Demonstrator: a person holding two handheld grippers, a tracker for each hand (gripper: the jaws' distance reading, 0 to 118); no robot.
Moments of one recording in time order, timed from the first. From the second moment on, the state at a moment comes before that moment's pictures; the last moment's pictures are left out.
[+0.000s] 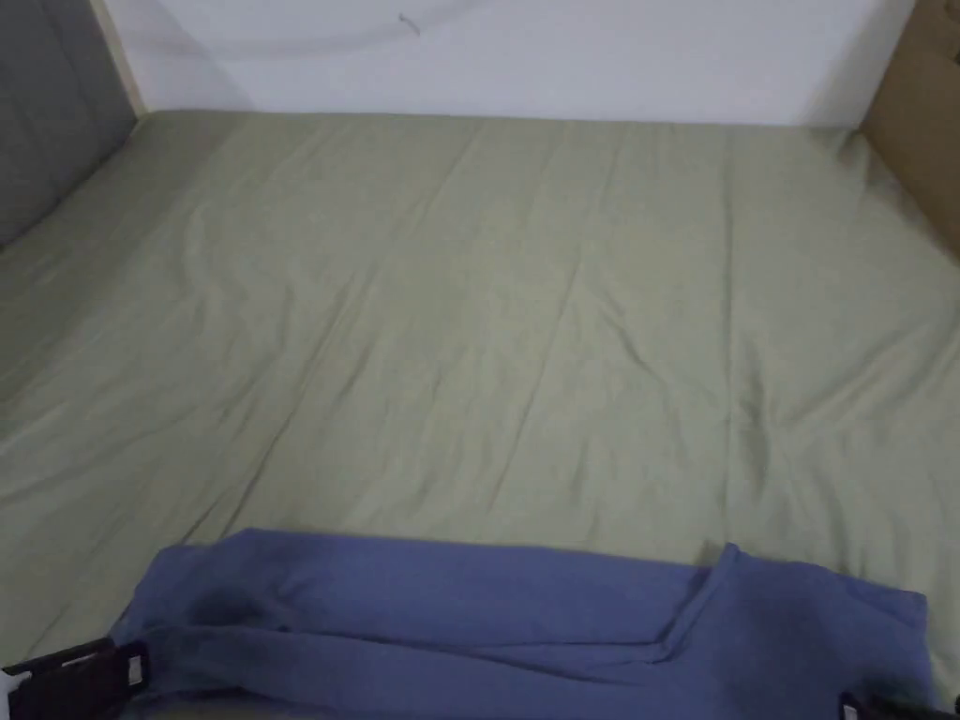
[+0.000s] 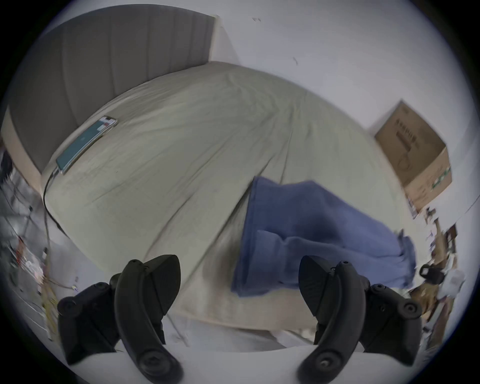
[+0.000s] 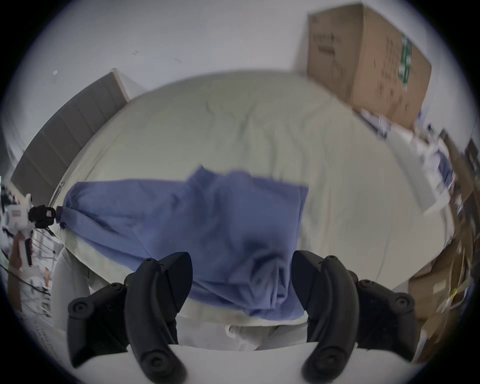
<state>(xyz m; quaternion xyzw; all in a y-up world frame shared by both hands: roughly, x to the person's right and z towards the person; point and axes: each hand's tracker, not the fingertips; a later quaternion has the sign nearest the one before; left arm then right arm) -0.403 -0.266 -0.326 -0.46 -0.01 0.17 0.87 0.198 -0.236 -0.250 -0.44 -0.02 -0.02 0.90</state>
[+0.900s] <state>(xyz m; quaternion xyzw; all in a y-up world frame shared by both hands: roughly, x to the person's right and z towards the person) -0.446 -0.348 -0.325 -0.38 -0.07 0.53 0.75 0.028 -0.227 -0.309 -0.33 0.13 -0.04 0.93</state>
